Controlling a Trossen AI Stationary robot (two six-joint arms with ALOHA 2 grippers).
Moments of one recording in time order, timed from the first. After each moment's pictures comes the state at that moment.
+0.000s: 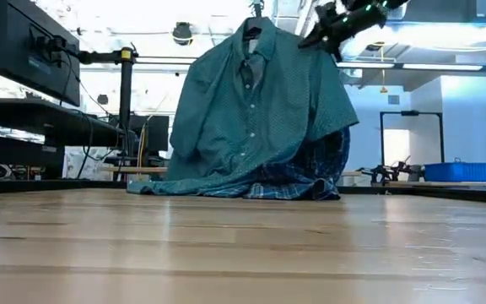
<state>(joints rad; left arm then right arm) 0.07 1.12 1.92 -1.43 -0.73 -0.21 -1.06 1.65 1.90 -0.61 -0.54 0.01</state>
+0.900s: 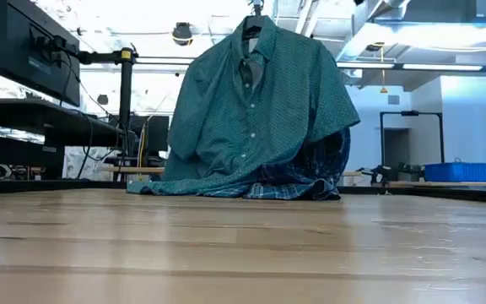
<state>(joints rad) 0.12 1.14 1.92 -1.25 -0.60 -0.18 -0.76 1.40 1.93 -0.81 -0.42 0.11</state>
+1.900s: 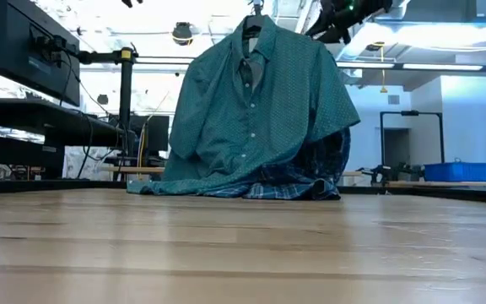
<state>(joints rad) 0.49 1.21 1.87 -1.35 -0.47 -0.22 -1.11 1.78 2.17 -0.69 -0.47 -0.19</state>
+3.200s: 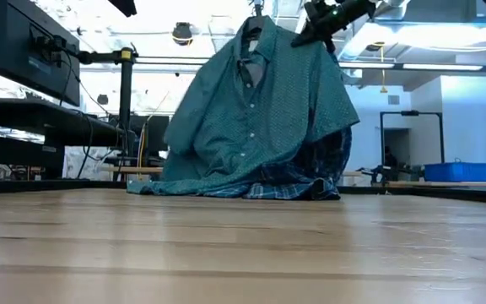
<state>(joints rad) 0.57 1.19 1.81 -1.29 -0.40 0.11 -1.02 1.81 2.17 -0.70 -0.43 -0.10</state>
